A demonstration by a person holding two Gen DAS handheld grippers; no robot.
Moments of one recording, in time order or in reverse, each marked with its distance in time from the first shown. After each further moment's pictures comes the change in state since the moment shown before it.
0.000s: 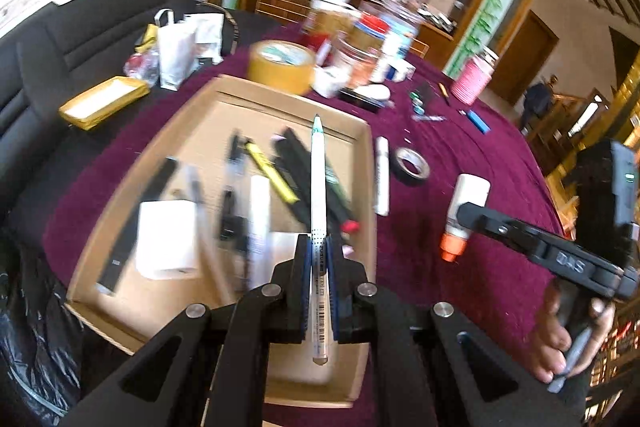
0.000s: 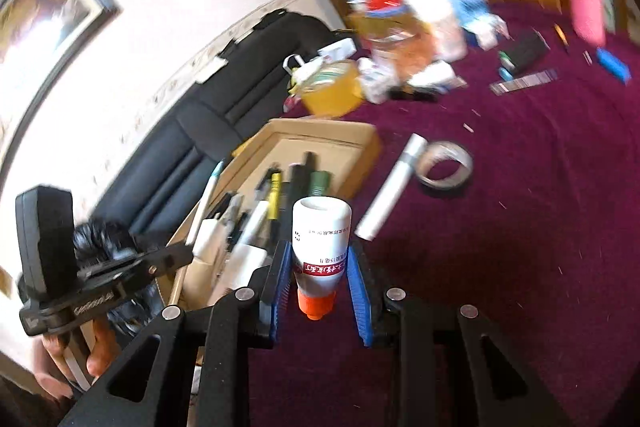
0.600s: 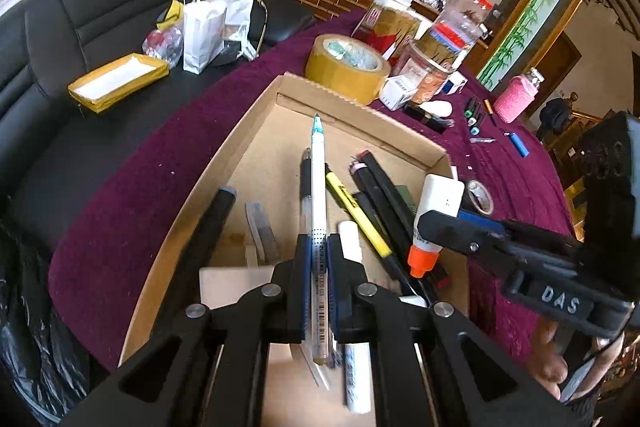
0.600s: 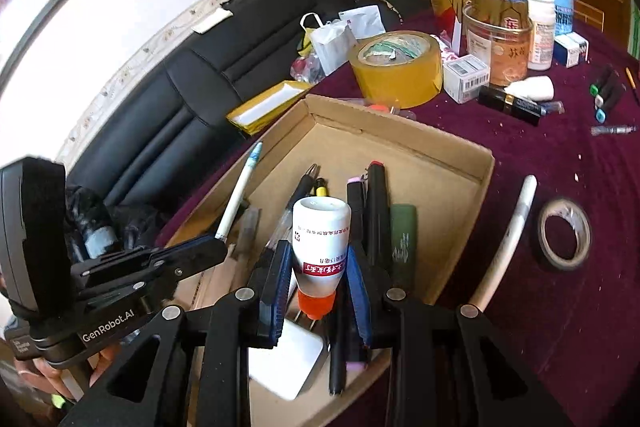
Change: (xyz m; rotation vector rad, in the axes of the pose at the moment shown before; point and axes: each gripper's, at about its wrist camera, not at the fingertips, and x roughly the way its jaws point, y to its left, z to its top) left arm 0.049 0.073 0.038 -0.071 0.065 0.029; right arm 0.120 0.059 0.048 -0.085 0.151 -0.065
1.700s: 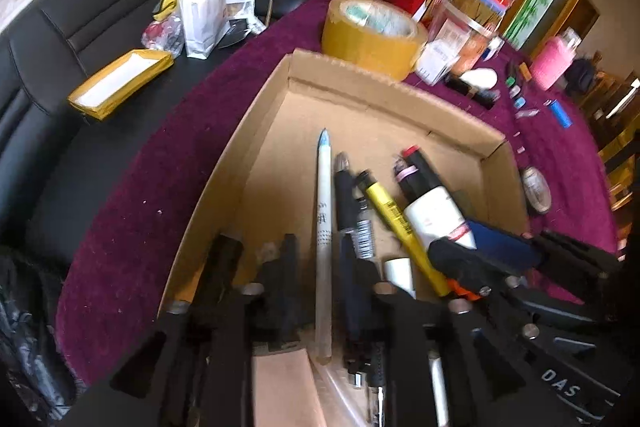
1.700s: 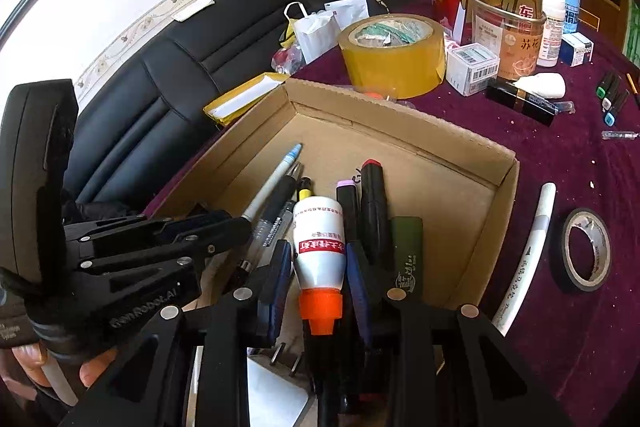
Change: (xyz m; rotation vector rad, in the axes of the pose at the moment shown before) left arm 0.049 0.003 0.032 0.069 0.102 0.074; right arm 0.037 0.003 0.003 -0.004 0.009 -0.074
